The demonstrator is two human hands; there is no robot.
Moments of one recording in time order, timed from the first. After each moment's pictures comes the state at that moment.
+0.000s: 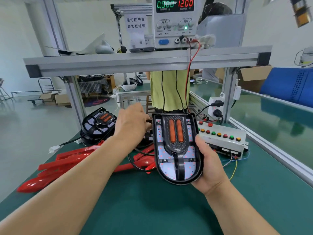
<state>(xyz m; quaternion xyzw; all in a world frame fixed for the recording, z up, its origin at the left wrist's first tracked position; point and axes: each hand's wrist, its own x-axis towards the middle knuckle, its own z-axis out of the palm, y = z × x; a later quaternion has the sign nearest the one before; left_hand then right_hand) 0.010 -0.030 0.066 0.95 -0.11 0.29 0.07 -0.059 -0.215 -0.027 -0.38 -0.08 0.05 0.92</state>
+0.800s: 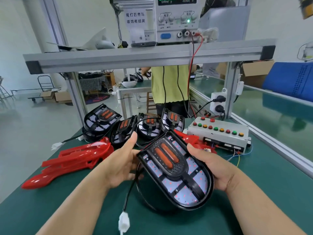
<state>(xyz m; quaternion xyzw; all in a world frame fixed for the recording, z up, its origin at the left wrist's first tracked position) -0.035 0.022 -0.013 0.73 -0.04 -0.25 0.64 -0.063 -0.234 -0.033 -0.51 -0.07 0.24 0.82</state>
